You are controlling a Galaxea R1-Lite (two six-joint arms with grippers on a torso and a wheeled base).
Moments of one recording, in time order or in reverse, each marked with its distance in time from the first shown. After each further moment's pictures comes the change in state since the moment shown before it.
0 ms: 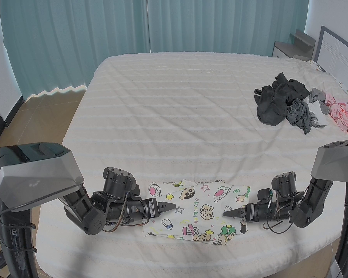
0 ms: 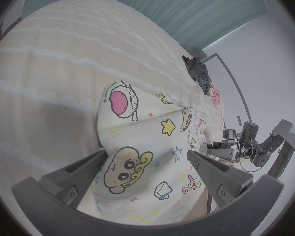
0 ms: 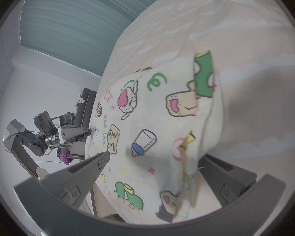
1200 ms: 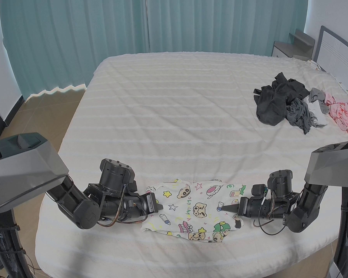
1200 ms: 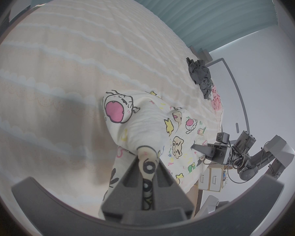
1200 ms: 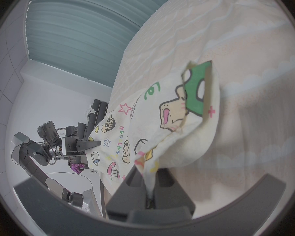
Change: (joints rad) left arm -0.018 -0.124 -0.020 0.185 0.005 -0.103; right arm 0.071 0.019 0.002 -0.216 0.006 0.191
